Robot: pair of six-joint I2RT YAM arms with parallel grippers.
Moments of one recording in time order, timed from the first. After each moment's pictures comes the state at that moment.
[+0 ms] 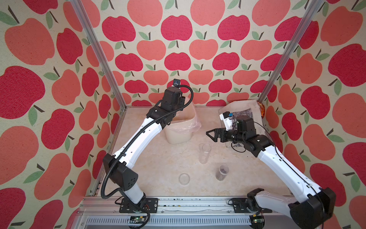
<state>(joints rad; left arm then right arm) -0.58 1.65 1.80 -0.52 -0.41 -0.05 0.50 1.17 1.07 -0.47 -0.44 0.35</state>
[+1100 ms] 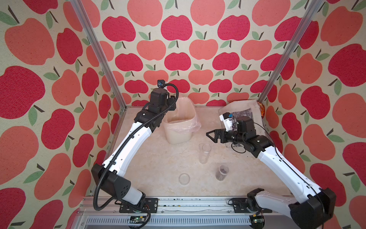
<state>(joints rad) -0.46 1.49 1.65 -0.48 -0.25 -0.28 0.50 1.16 1.05 -0.47 -0.45 0.36</state>
